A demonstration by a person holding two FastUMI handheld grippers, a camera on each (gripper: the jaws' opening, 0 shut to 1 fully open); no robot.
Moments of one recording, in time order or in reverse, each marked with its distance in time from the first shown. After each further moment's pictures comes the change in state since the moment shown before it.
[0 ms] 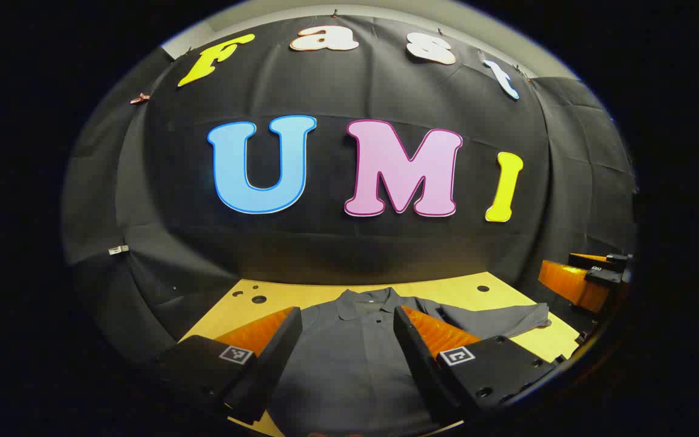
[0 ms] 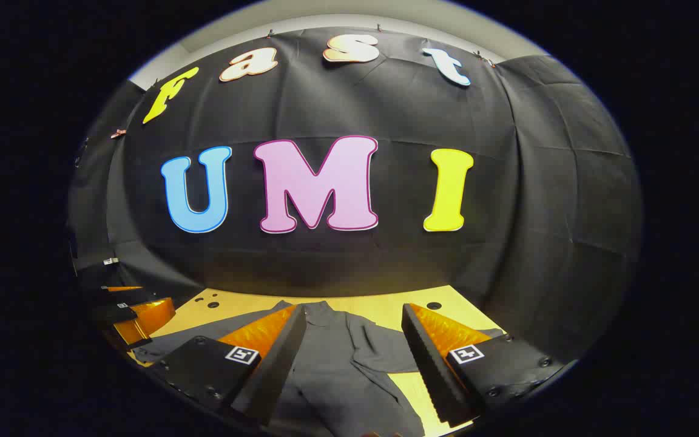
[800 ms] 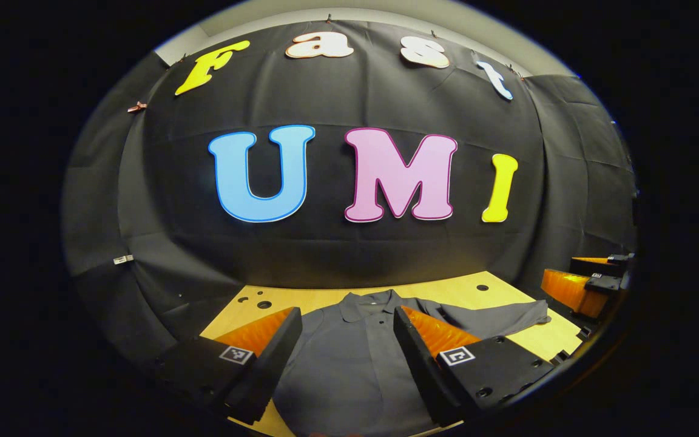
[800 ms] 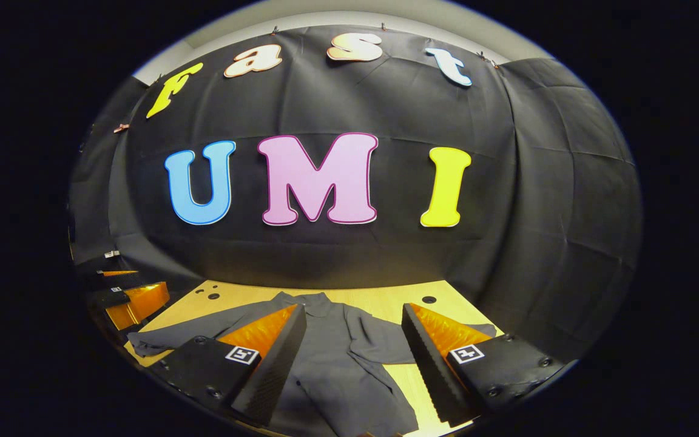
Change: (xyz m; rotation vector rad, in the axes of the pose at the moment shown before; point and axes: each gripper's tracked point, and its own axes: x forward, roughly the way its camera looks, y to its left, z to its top) left arm -0.023 0.012 0.011 0.035 -0.022 0.002; right arm -0.023 0.001 -0.002 -0.015 0.023 -0.007
